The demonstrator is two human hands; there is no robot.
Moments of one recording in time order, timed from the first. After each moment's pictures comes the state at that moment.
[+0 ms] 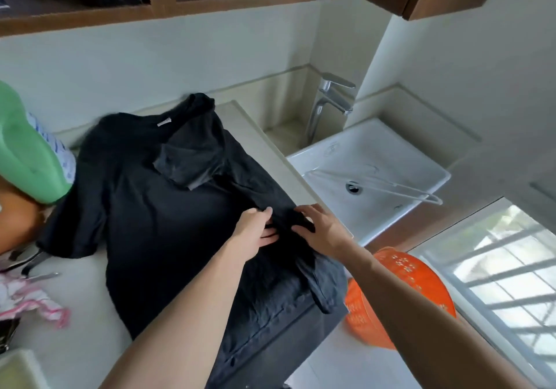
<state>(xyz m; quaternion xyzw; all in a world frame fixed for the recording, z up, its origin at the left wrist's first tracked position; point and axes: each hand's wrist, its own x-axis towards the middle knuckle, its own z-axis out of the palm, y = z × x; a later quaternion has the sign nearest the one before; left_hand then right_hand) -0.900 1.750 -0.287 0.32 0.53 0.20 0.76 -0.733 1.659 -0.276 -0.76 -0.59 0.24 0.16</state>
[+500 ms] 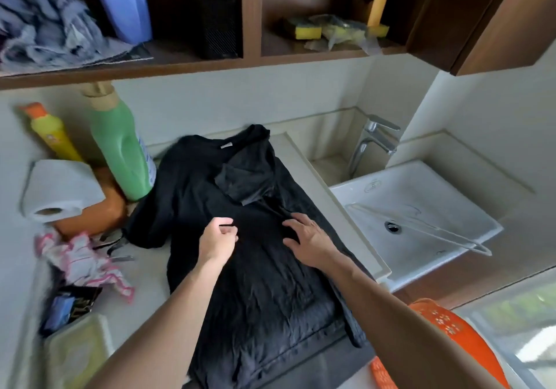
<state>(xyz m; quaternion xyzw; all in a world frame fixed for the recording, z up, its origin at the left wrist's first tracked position) -1.052 1.764 -0.267 0.49 0.66 0.33 0.47 -0.826 1.714 -0.254 -0.70 -0.68 0.22 0.08</state>
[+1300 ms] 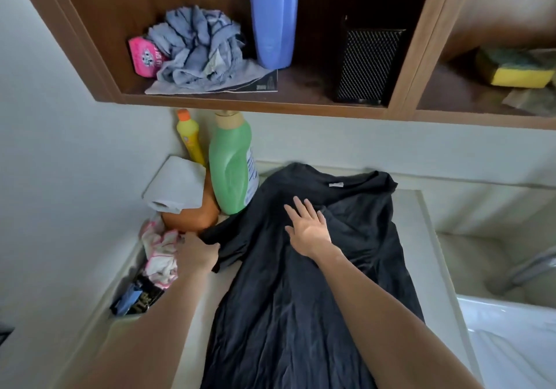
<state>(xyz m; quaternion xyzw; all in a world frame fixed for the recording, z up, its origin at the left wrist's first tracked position) -1.198 1.835 -0.274 0.28 0.90 0.26 0.18 -0.976 1.964 -0.288 -0.50 -0.85 0.18 0.01</state>
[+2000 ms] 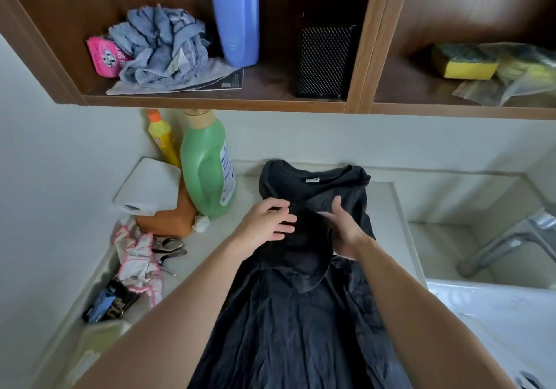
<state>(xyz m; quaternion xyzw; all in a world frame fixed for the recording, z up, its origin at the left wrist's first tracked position) -1.059 1.890 -0.194 0.43 0.61 0.38 0.54 -0.856 1.974 -0.261 -0.40 -0.32 0.83 0.21</state>
